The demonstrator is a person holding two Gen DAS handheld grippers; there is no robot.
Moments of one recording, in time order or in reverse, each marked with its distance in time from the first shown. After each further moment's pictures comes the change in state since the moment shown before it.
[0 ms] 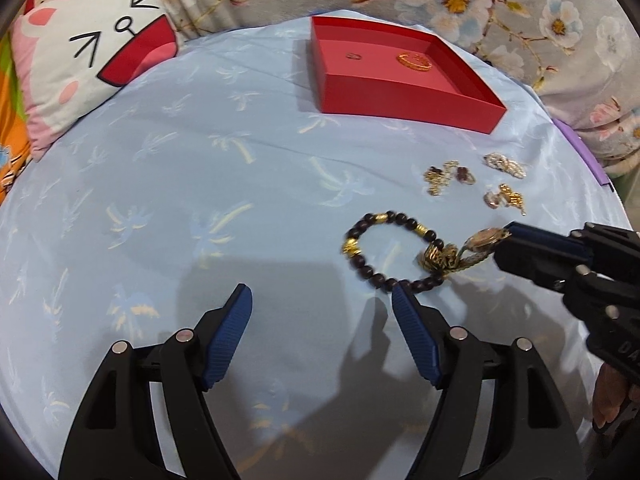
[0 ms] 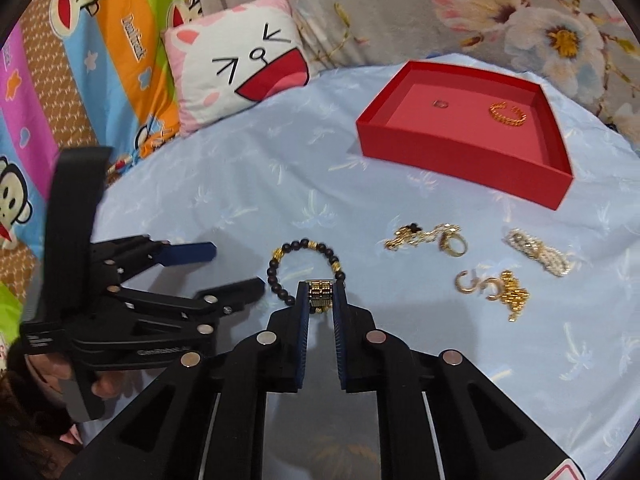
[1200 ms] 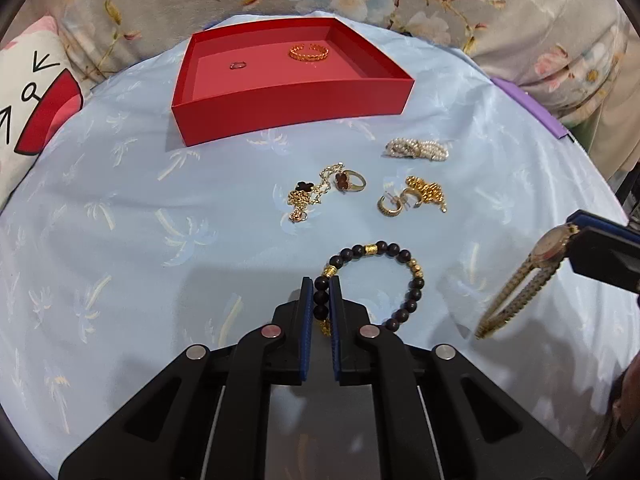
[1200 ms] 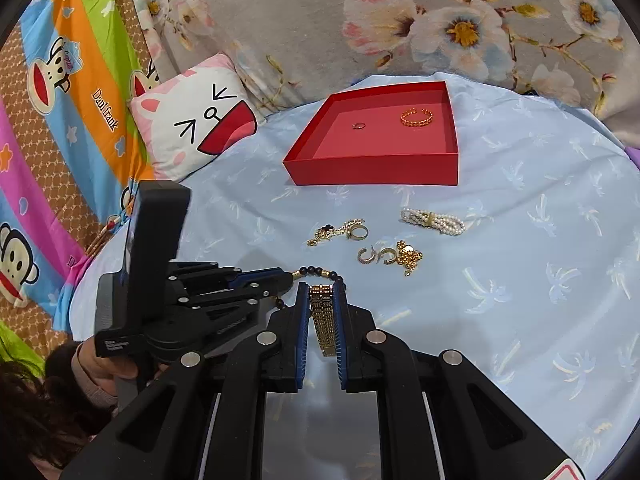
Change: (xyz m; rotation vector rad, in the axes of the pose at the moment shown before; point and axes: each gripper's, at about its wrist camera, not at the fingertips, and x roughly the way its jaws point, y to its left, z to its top) left arm 0.020 -0.084 0.021 0.193 -0.005 -0.126; right arm -0.079 -0.051 -0.031 0.186 -0.118 -0.051
